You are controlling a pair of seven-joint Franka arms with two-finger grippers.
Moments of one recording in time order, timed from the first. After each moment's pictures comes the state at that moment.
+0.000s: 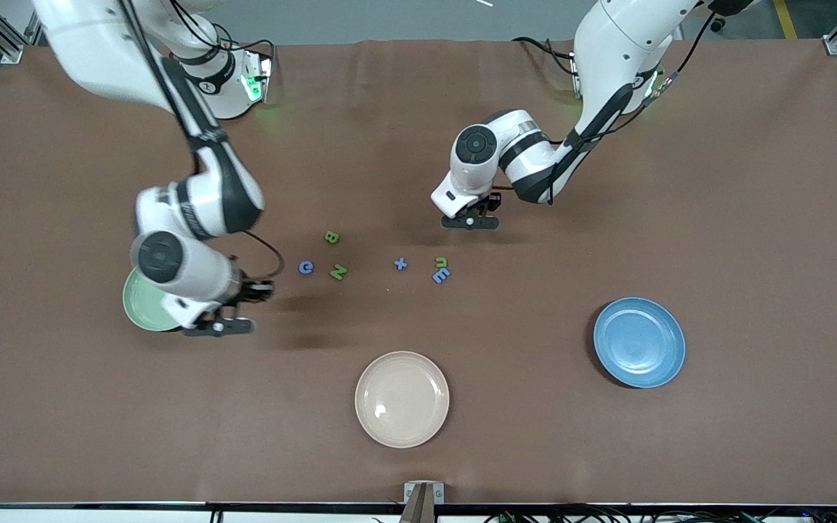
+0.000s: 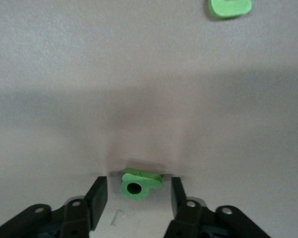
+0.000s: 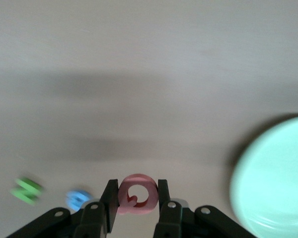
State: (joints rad) left arm -0.29 0.56 -0.55 -2.11 0.33 2.45 -1.00; right arm 0.19 0.40 0.02 -1.85 0.01 2.14 0.11
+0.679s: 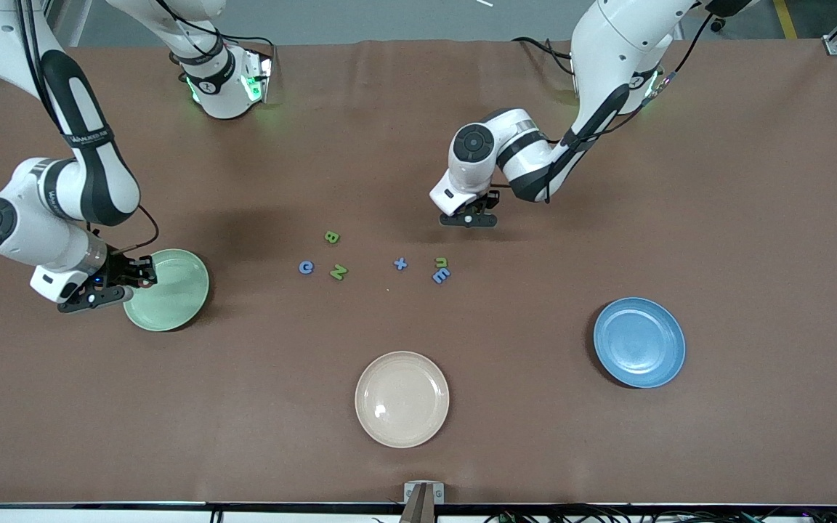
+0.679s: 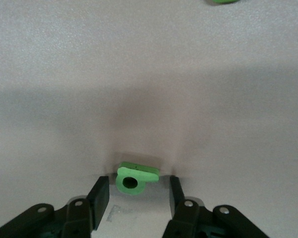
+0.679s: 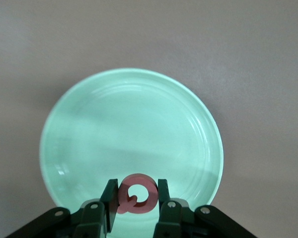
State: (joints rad) left arm -0.30 0.56 -0.55 -2.12 0.33 2.46 -1.01; right arm -0.18 0.31 0.02 -2.18 0.01 2.47 -0.42
